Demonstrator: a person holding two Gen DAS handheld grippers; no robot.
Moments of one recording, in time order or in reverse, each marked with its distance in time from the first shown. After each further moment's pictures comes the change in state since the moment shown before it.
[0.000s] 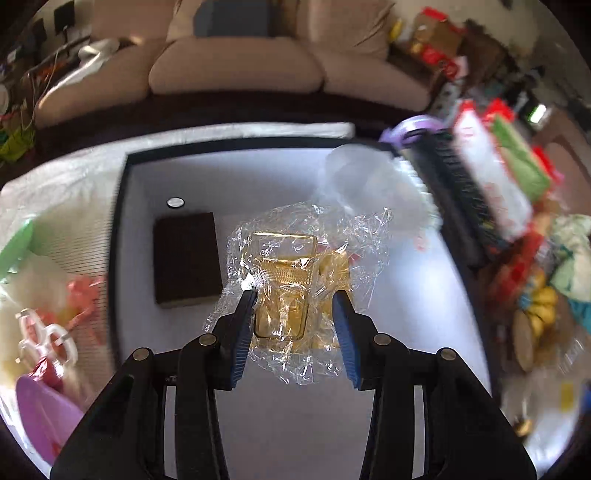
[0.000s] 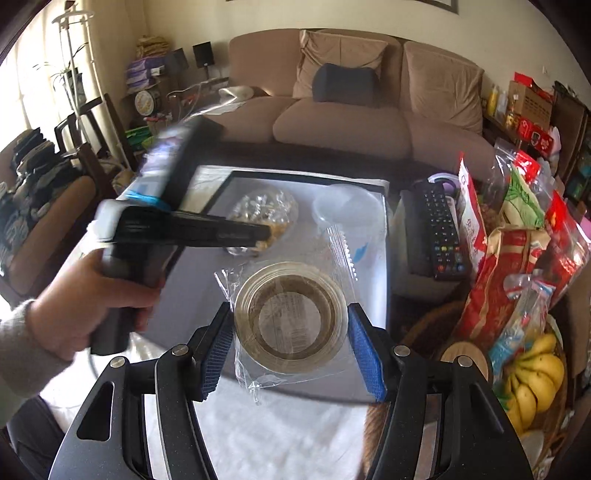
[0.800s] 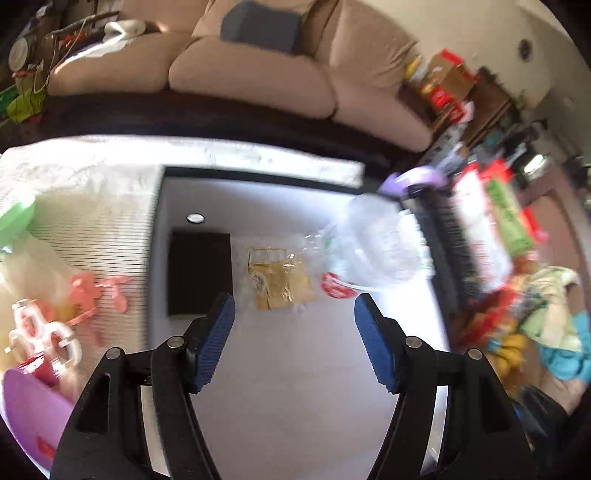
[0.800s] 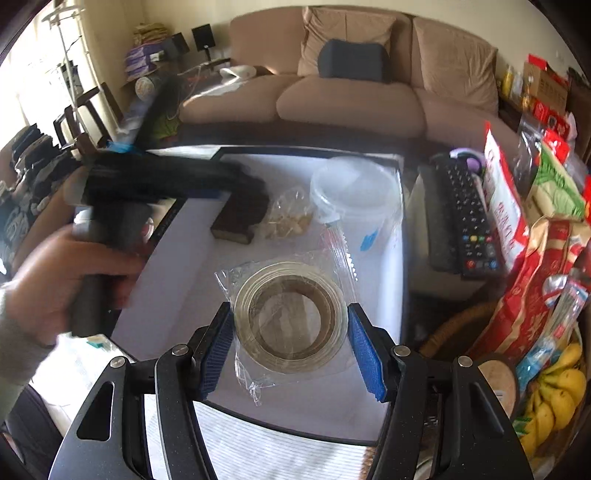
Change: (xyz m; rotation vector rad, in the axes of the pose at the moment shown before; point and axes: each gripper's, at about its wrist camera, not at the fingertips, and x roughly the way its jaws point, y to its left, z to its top) left arm -0.073 0.059 -0.014 -0.103 -0.106 -0.180; right arm 0.053 -0.006 0.008 0.008 0.095 0.046
